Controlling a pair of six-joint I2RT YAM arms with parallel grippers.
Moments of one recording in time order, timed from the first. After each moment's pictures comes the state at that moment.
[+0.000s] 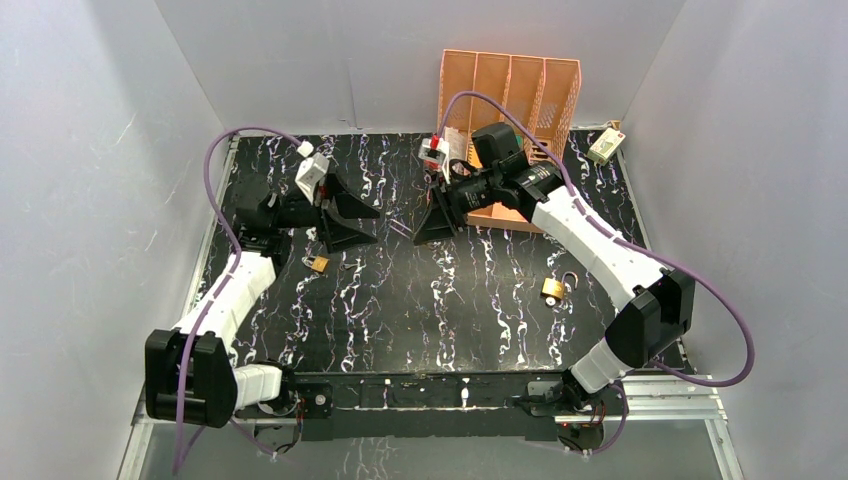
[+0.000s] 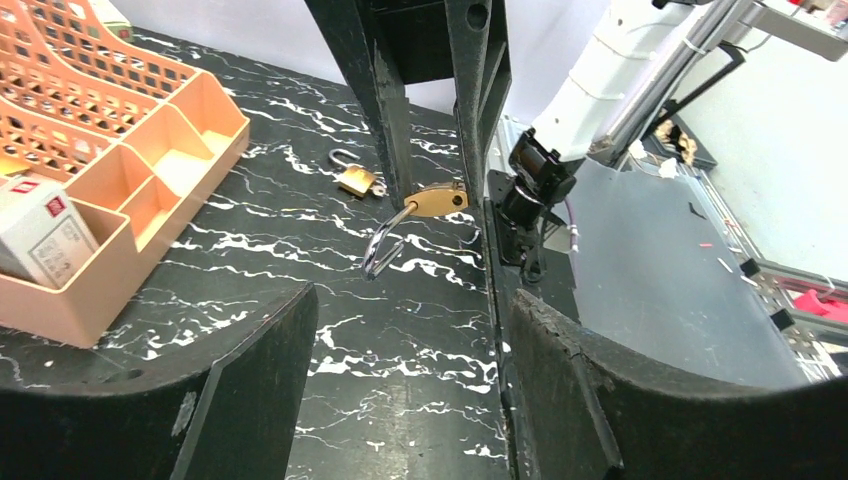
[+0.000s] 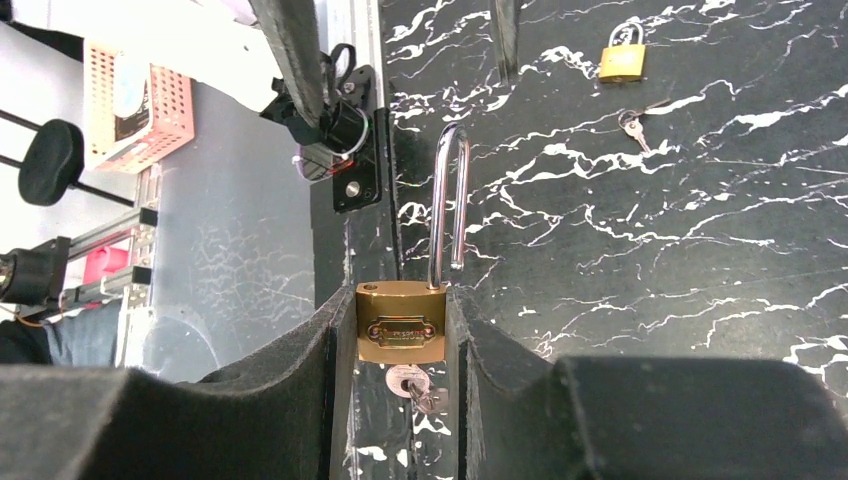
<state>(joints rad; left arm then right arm) -0.14 1.22 0.81 0.63 1.40 -0.50 0.62 1.55 1.53 -0.67 -0.99 -0.05</state>
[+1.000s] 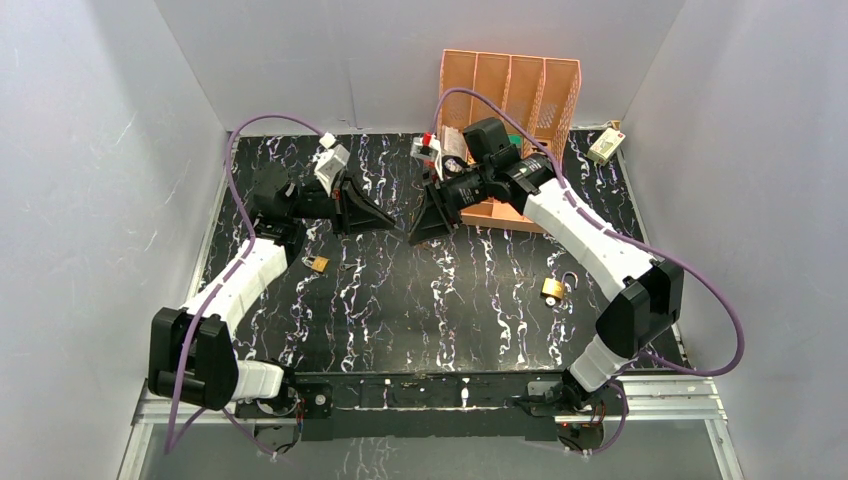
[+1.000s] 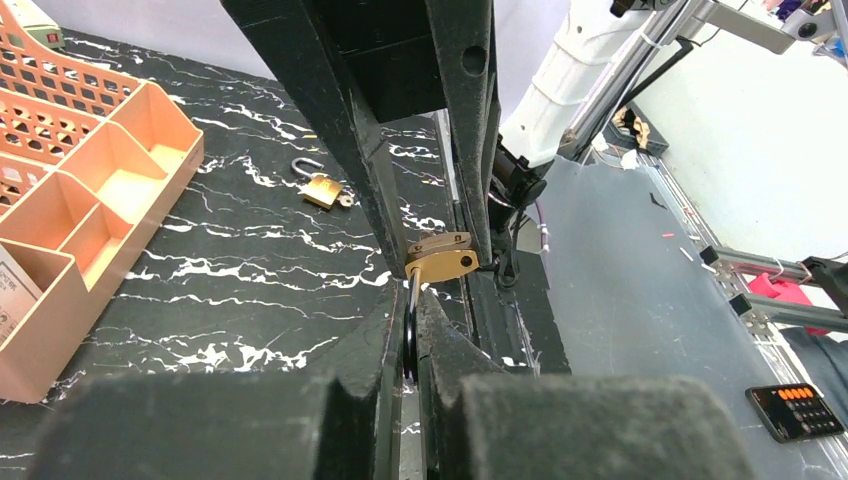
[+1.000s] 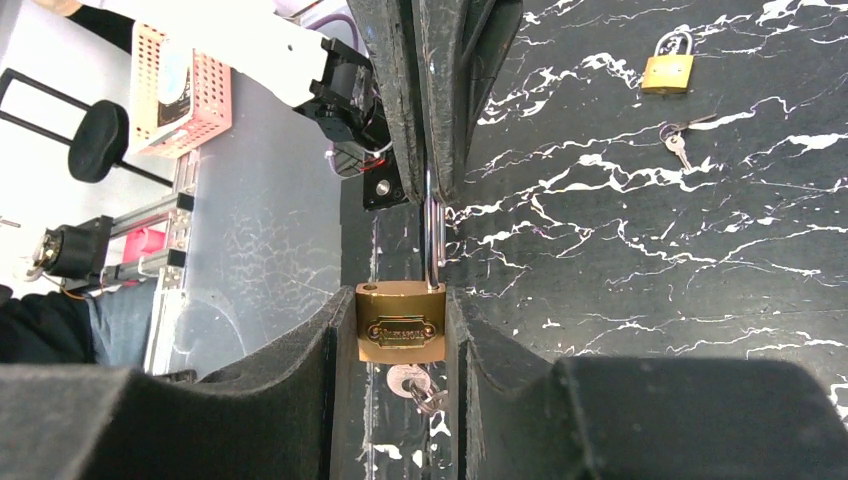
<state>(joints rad) -0.25 1.32 0.91 0.63 1.40 -0.52 0.63 1.61 1.62 -0.72 -1.08 -0.06</state>
